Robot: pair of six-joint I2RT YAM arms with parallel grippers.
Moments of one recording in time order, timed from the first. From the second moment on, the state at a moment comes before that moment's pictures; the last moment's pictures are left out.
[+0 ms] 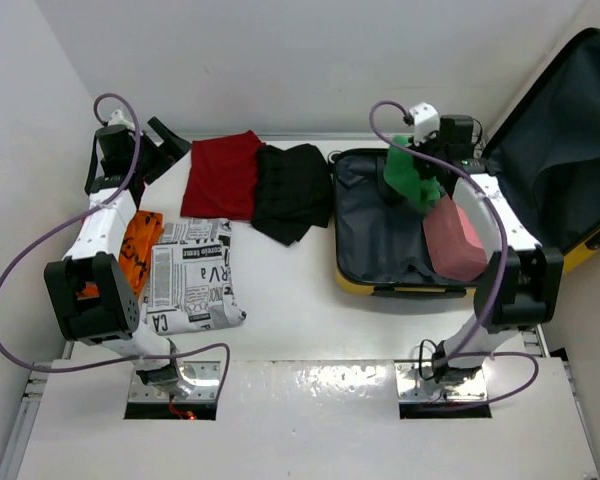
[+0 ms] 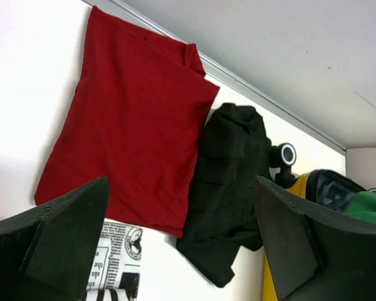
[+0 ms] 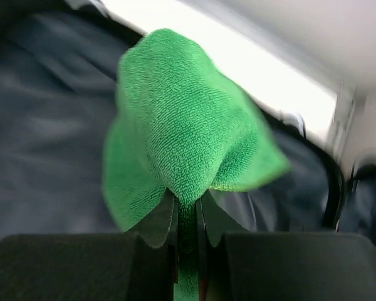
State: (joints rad) left arm 0.20 1.54 1.26 -0.10 0.29 -0.60; right arm 0.07 1.59 1.38 -0.33 -0.12 -0.43
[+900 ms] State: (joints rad) left arm 0.19 1.57 1.28 -0.13 0.29 -0.53; right arm -0.20 2.00 1.77 -0.46 0.08 -0.26
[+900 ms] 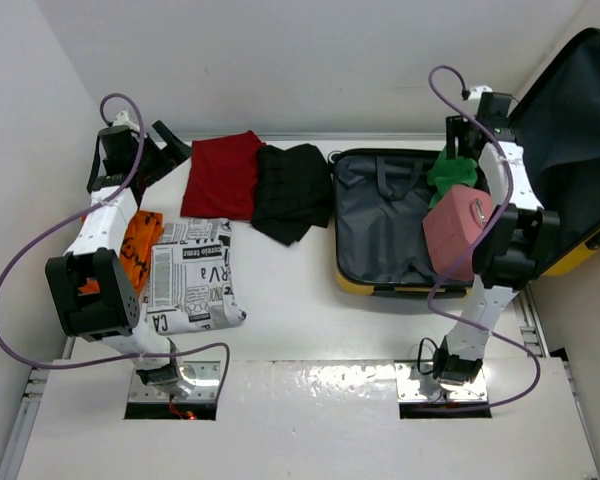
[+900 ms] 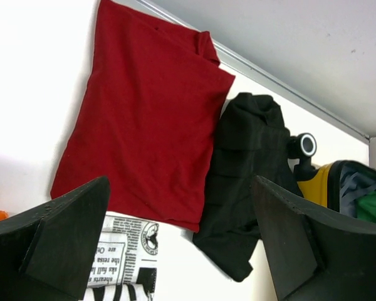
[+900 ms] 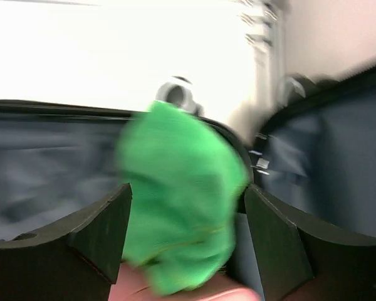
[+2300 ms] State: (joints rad) left arm 0.33 1.50 1.19 -0.14 0.25 -0.59; right arm 0.64 2.58 2.15 -0.33 0.22 0.31
